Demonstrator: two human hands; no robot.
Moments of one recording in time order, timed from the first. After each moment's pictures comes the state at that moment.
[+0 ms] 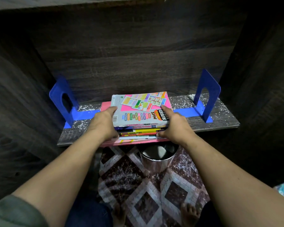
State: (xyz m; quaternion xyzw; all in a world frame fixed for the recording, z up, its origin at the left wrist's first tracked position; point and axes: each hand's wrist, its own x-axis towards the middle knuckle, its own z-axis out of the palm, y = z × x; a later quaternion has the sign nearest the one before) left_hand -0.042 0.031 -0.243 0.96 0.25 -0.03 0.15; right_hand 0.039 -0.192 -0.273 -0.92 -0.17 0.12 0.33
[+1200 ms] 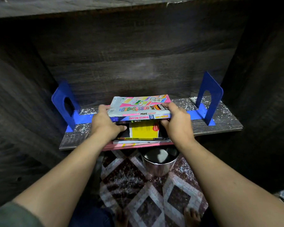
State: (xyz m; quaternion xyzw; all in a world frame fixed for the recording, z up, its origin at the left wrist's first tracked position) left_hand -0.036 0.031 -0.249 0.89 0.33 0.12 0.30; right_hand 0.030 -0.176 -0.262 -0.90 -0.13 -0.05 0.41
